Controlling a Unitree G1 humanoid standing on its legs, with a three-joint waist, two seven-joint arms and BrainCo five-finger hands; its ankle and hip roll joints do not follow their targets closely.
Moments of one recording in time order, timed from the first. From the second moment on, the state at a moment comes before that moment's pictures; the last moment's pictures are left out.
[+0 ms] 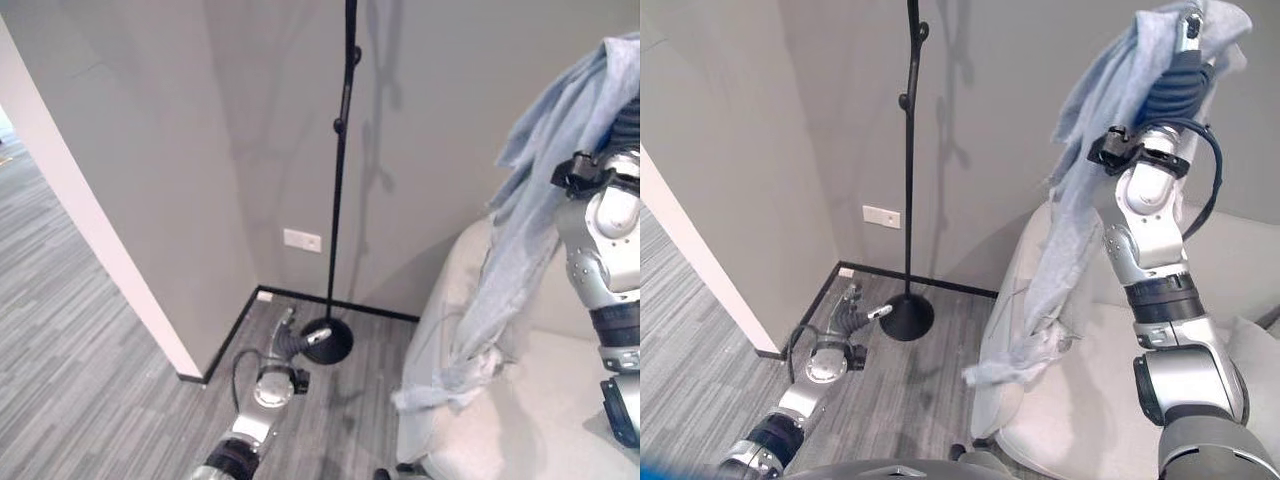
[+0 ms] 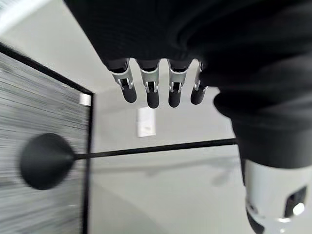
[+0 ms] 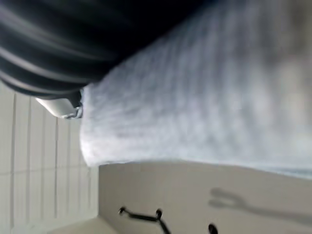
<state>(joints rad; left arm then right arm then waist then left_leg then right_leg) -0.17 0.26 -0.38 0.55 -0.18 -0.12 0.39 -0.80 -0.67 0.19 0.18 0.59 -0.29 -0.56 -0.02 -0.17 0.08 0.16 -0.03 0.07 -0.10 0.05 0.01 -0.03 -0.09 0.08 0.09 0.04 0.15</state>
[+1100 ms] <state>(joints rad) -0.49 0.08 -0.84 0.59 -0.49 -0.16 0.26 -1.16 -0.33 0.44 0.36 0.59 -0.25 -0.62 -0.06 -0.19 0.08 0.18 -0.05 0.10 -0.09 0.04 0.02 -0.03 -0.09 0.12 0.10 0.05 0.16</state>
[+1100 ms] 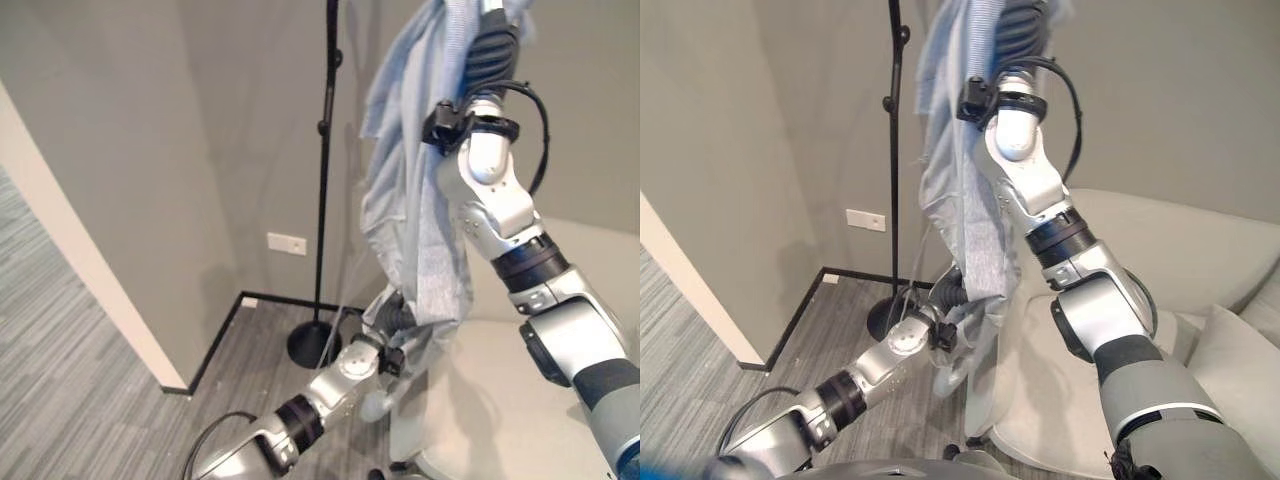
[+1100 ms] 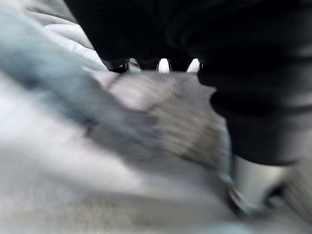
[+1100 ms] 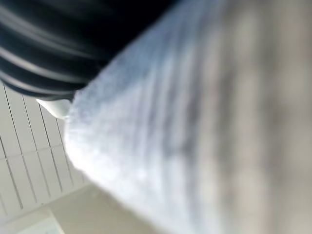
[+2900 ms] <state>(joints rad) -0.38 0.53 -0.01 -0.01 0.57 -0.12 0.88 -0.44 -0.73 -0.08 -0.39 -0.20 -0.27 -0.61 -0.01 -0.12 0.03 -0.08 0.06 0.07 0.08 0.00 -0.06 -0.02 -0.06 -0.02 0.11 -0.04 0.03</state>
